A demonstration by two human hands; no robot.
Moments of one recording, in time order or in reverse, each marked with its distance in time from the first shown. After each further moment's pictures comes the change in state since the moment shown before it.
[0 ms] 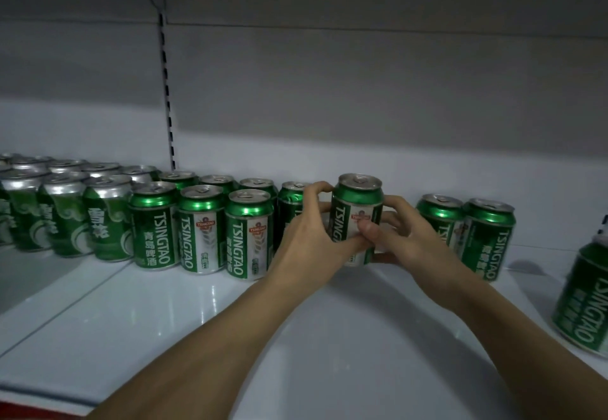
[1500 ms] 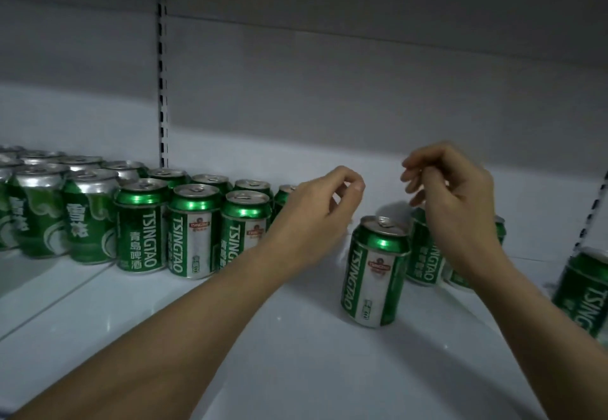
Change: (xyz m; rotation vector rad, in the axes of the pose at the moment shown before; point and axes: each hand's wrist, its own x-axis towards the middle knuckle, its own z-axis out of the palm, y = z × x) left_hand 0.020 0.027 -0.023 0.112 -0.096 0.292; right_hand 0.008 -0.050 -0.007 -0.489 0.481 -0.534
